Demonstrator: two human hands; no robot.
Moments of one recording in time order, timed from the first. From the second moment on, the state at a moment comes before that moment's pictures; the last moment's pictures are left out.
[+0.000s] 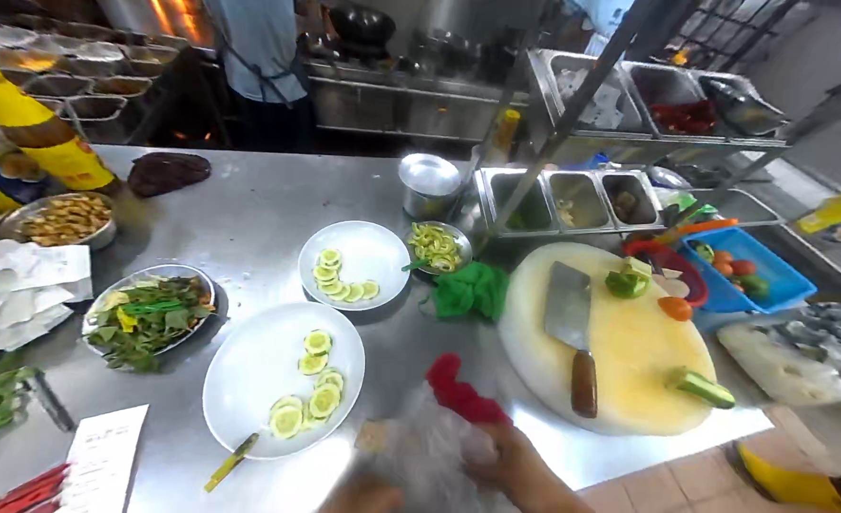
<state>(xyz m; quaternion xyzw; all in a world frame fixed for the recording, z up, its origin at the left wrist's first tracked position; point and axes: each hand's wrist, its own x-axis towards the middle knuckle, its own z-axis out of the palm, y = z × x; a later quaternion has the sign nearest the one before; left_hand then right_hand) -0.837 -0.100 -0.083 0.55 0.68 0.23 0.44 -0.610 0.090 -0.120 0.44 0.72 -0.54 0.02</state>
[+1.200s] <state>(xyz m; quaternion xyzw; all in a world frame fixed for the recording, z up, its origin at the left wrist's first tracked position) -0.876 -0.100 -0.089 0.40 0.62 0.35 0.57 -0.689 0.026 -0.078 0.35 0.72 -0.59 -0.09</state>
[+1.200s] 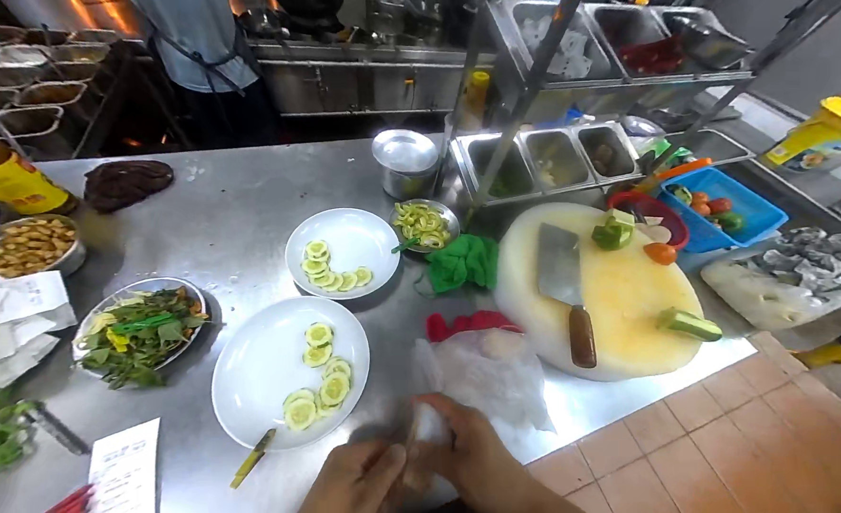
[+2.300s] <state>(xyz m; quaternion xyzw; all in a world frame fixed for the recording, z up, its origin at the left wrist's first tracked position) -0.847 -0.065 -0.121 0.44 0.83 0.16 0.32 -0.624 0.047 -0.132 0.32 0.84 -0.28 -0.32</state>
